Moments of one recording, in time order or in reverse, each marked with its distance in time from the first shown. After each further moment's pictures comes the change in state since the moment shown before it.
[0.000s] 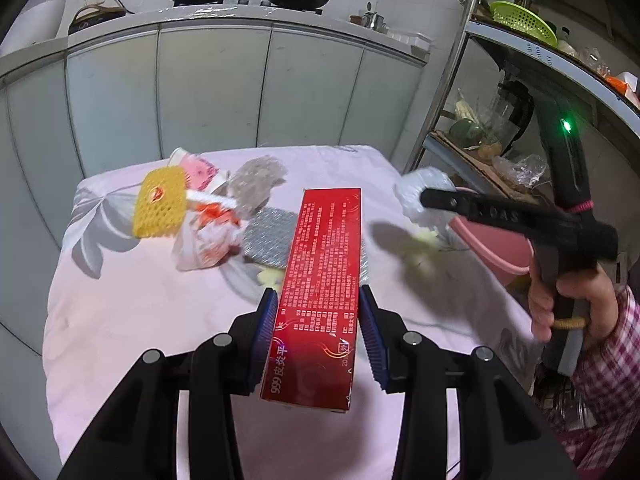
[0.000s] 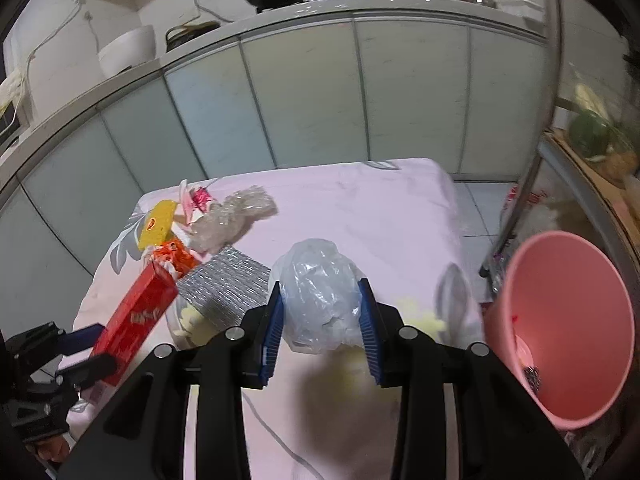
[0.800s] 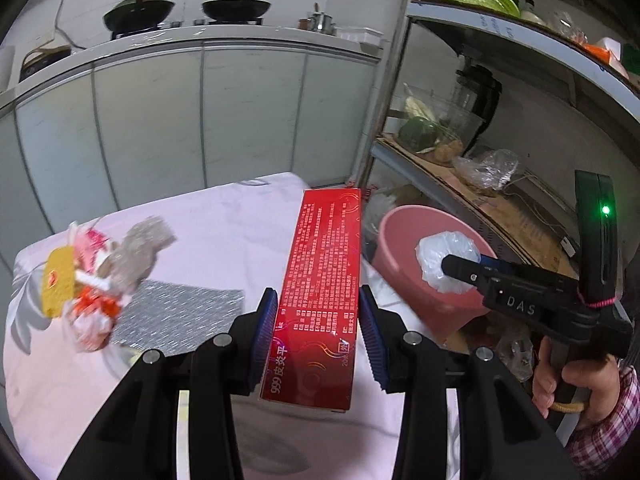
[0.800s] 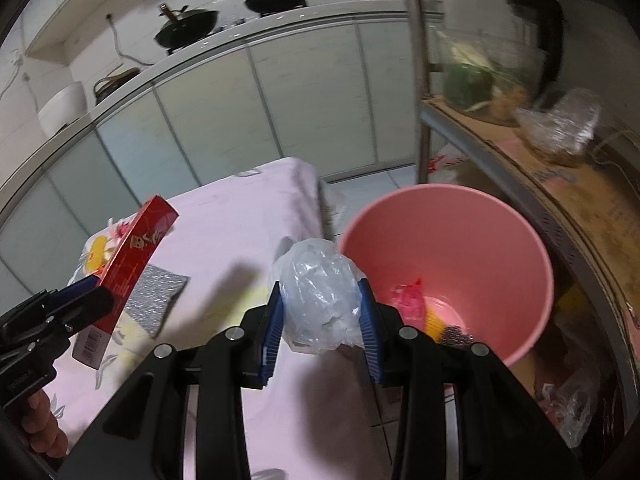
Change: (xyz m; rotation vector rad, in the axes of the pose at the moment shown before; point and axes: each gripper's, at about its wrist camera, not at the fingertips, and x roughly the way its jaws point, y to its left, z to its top) left arm 0.055 -0.121 0.056 0.111 -0.020 -0.058; right arm -0.063 -0.115 -0.041 0.212 -0.066 -0.172
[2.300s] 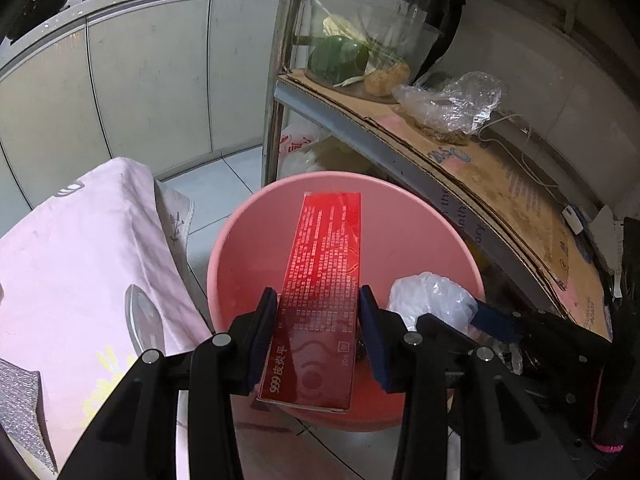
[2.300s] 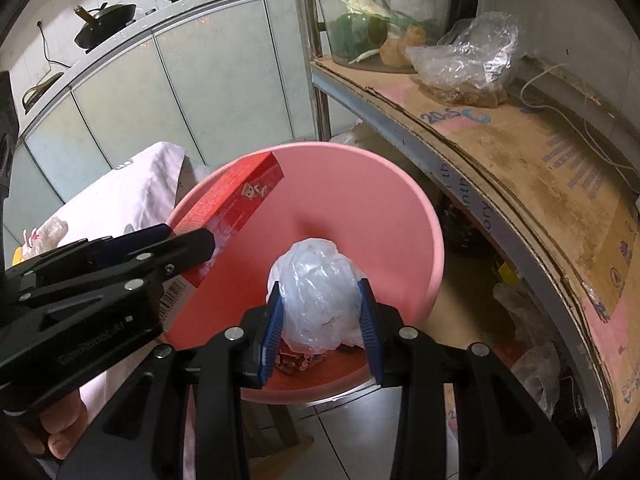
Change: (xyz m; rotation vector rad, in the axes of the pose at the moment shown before) left arm 0.178 -0.137 0.037 0.111 0.188 -0.128; right arm 0.034 -0.107 -0.012 0.100 0.087 -0.198
